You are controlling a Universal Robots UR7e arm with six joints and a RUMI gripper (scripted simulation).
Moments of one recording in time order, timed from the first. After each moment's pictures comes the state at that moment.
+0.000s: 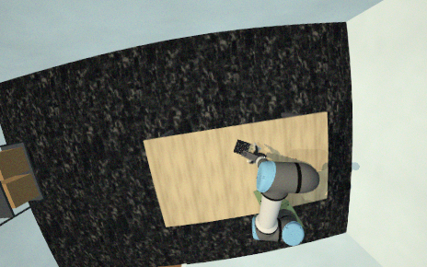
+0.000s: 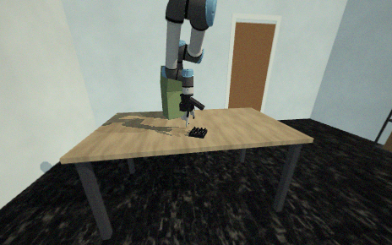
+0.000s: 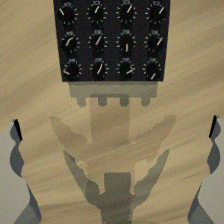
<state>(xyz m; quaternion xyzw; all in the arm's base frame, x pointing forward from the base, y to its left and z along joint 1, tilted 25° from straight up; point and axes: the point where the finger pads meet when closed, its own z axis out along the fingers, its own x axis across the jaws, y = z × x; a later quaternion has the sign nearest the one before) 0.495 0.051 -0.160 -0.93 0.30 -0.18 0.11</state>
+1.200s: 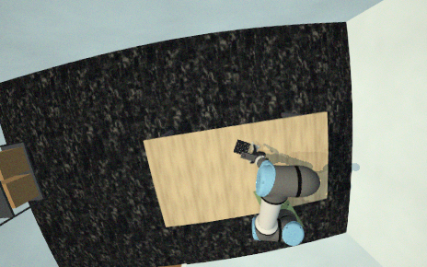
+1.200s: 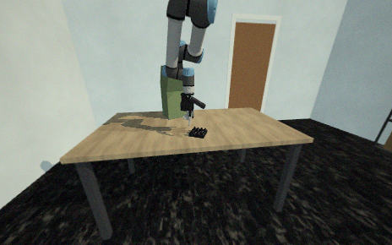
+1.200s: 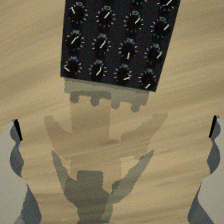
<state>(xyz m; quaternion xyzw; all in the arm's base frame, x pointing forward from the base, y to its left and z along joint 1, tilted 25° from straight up) 0.498 0.053 -0.151 -0.95 0.22 -0.19 0.09</state>
